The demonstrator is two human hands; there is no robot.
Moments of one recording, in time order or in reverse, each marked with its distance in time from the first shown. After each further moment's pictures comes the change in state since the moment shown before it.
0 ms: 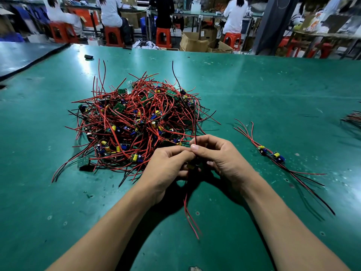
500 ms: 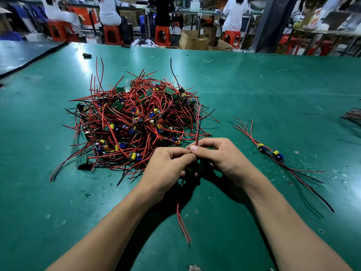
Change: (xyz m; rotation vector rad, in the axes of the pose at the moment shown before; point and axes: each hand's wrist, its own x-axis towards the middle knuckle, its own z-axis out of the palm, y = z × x) left_hand 0.000 -0.008 -0.001 0.135 0.013 0.078; right_hand 0.000 -0.007 -0.005 -0.258 -0.040 -0.003
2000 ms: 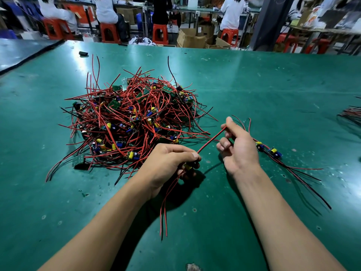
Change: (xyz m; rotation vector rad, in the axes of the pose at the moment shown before) left_hand 0.002 0.013 -0.003 0.008 -0.111 -0.118; right_hand 0.019 -0.005 -0.008 0.701 0.689 -0.028
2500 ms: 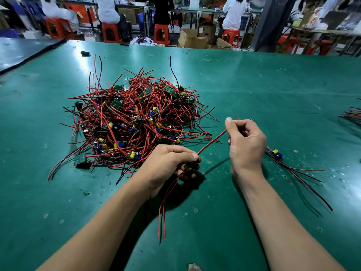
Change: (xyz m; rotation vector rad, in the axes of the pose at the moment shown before) left_hand -0.002 0.001 -0.003 -0.027 -0.006 -0.029; right_hand 0.010 0.006 -0.015 -0.503 0.114 -0.603
